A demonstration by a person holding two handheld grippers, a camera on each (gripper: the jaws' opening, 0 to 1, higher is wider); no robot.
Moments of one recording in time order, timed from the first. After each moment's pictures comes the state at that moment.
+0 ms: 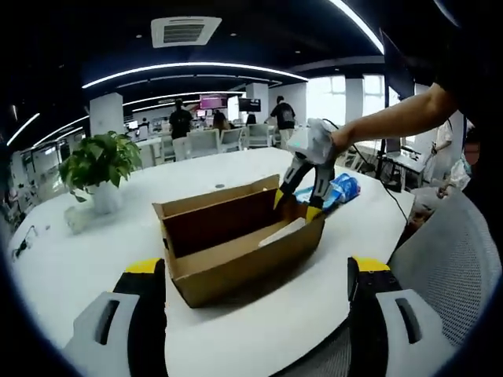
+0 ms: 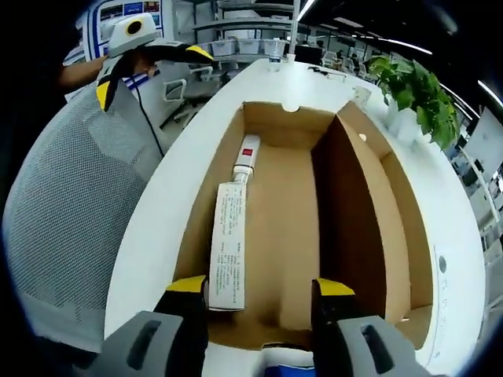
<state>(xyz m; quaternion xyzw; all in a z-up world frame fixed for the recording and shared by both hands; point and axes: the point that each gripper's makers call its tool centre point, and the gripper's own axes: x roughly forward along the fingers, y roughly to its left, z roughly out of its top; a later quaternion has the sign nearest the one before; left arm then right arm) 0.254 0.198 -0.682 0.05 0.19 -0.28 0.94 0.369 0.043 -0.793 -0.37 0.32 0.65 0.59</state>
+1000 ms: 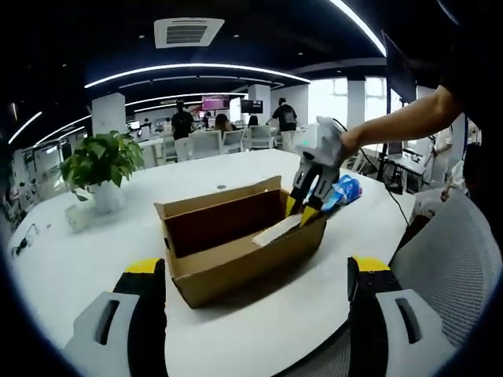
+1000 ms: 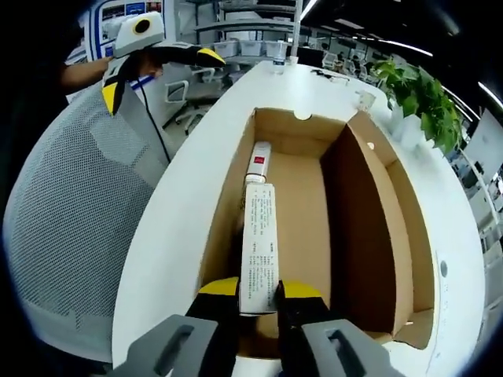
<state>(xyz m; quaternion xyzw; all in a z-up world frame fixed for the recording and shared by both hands) 0.253 0.196 -0.684 0.05 0.19 -0.28 0.94 0.356 0.048 -0.779 -0.36 0.30 0.65 0.60</state>
